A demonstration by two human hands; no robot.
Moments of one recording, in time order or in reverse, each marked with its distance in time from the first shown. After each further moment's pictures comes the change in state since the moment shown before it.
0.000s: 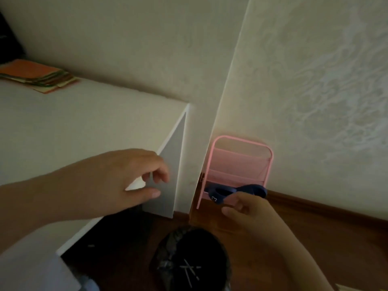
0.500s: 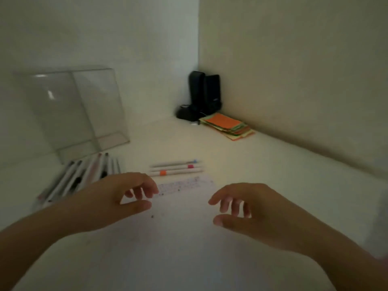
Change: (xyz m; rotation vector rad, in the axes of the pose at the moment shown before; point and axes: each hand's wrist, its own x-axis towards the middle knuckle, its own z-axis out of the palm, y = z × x) left_hand -0.253 -0.056 -0.126 0.195 0.302 -0.685; right_hand 0.062 -0.306 0.102 -0.069 -0.469 -0.891
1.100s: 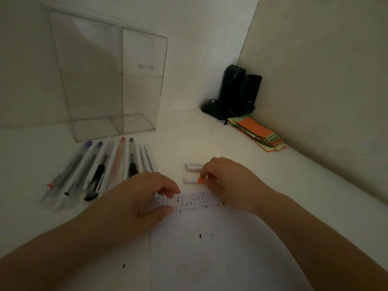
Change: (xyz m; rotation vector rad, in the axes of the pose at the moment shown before) left_hand -0.024 -0.085 0.016 -0.177 0.228 -0.069; right_hand 0.171 -0.019 0.071 -0.573 -0.068 -0.100
